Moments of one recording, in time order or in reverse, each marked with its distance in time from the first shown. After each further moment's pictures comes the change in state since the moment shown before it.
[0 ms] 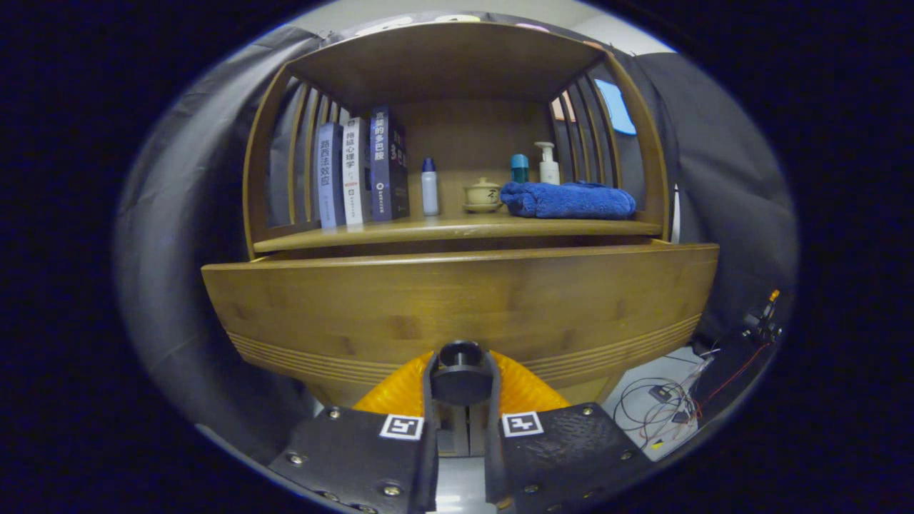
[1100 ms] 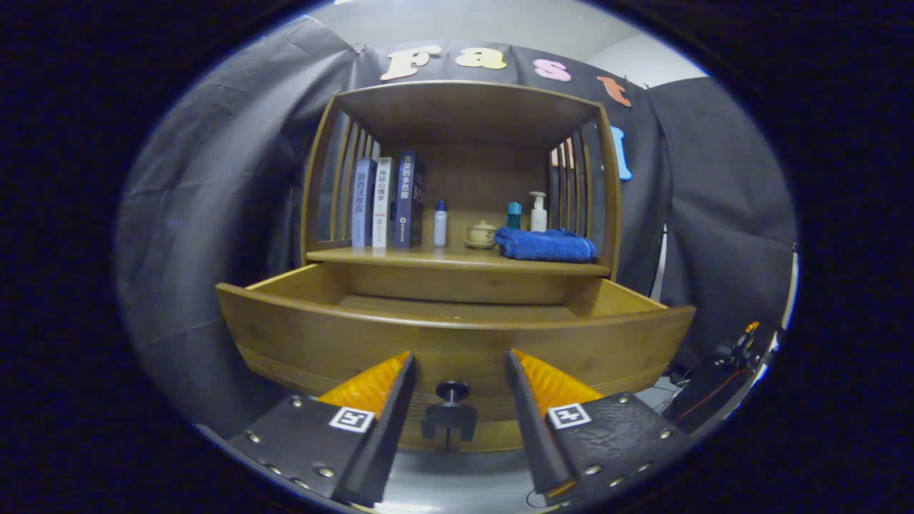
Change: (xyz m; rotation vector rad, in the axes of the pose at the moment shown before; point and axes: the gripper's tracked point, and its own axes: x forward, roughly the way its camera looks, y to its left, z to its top) arm -0.110 -0.006 0.032 -0.094 -0.129 0.035
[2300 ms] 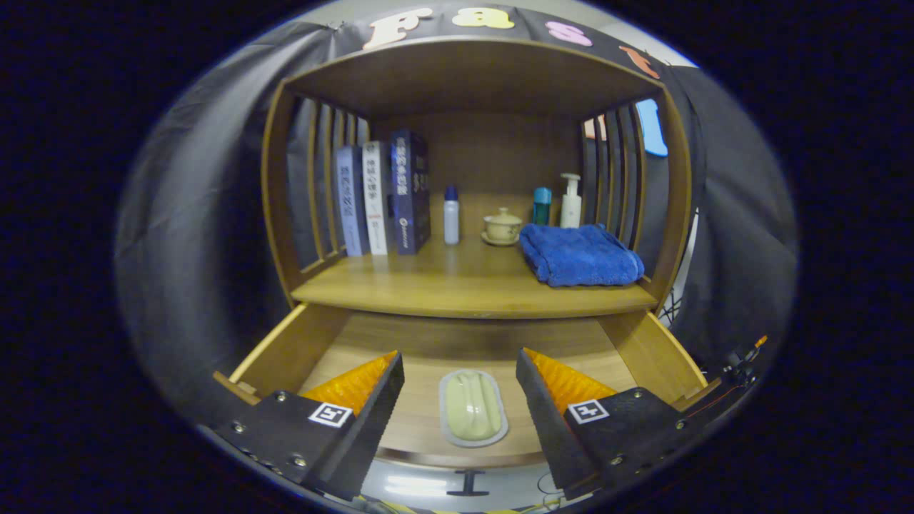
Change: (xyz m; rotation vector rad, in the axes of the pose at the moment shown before) arm 0.114 0.007 0.059 0.032 0.332 0.032
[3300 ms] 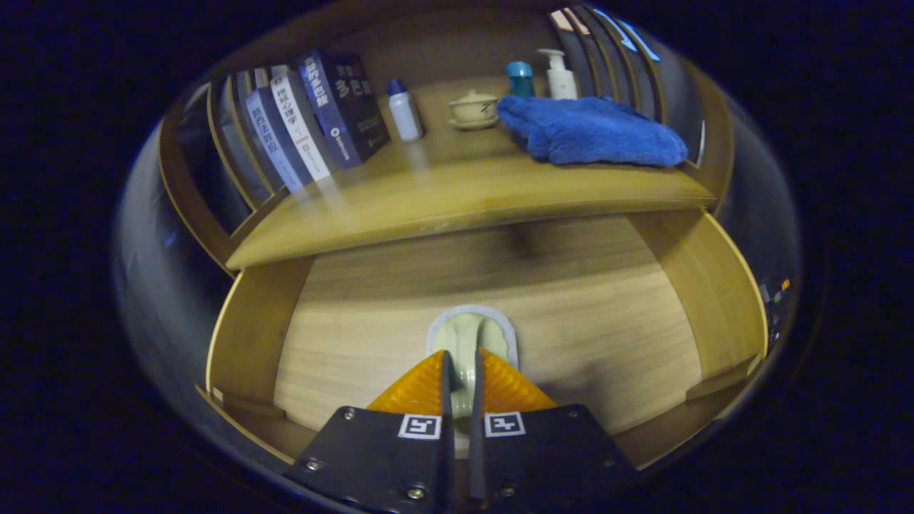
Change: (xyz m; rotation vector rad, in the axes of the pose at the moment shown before) arm 0.048 -0.019 -0.054 0.210 0.312 0.058
